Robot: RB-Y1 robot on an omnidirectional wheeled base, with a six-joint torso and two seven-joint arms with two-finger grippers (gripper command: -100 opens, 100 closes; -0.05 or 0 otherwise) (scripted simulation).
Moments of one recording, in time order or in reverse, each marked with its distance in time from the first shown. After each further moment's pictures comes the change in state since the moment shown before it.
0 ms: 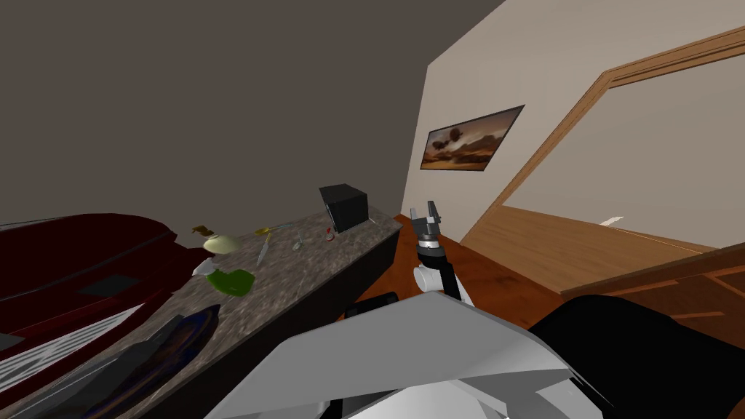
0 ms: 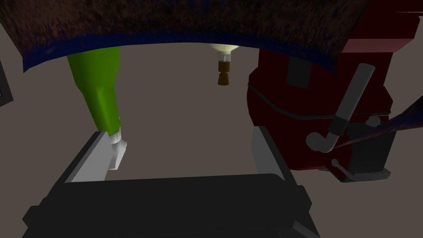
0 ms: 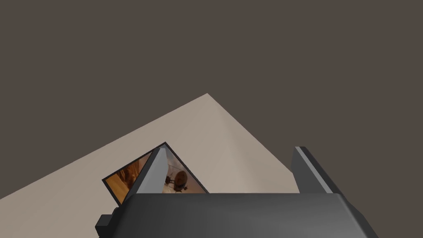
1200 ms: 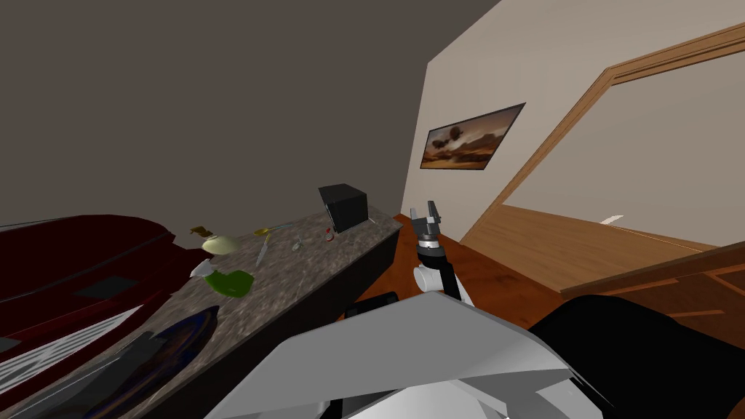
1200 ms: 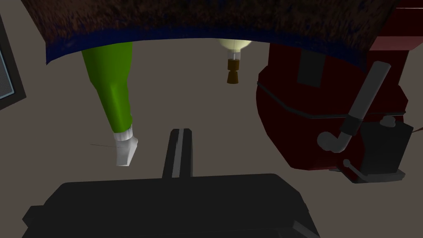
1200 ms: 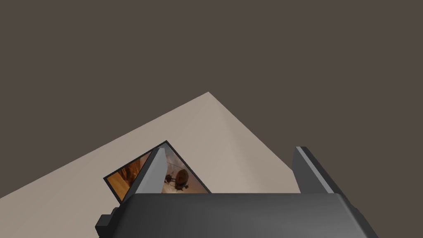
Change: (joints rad) left arm -0.002 -0.004 0.004 0.005 -0.006 -0.037 0.000; right arm 0.000 0.000 0.000 0.000 0.000 0.000 0.000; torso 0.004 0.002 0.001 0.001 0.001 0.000
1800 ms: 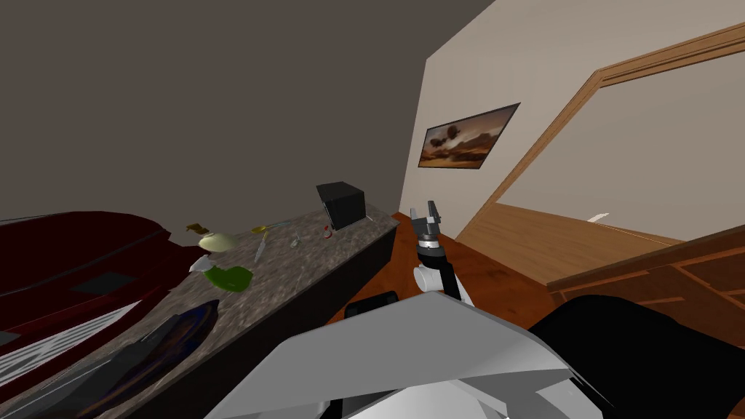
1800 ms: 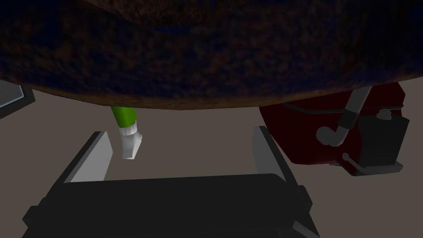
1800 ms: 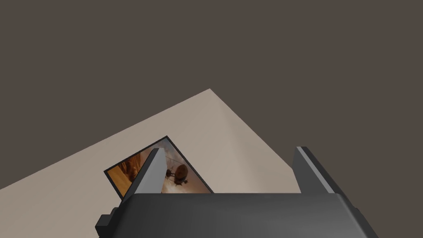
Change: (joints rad) left arm -0.005 0.009 0.020 0.015 -0.011 -0.012 -0.004; right arm 0.000 0.000 0.000 0.000 0.000 0.000 0.000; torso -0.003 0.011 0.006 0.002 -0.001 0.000
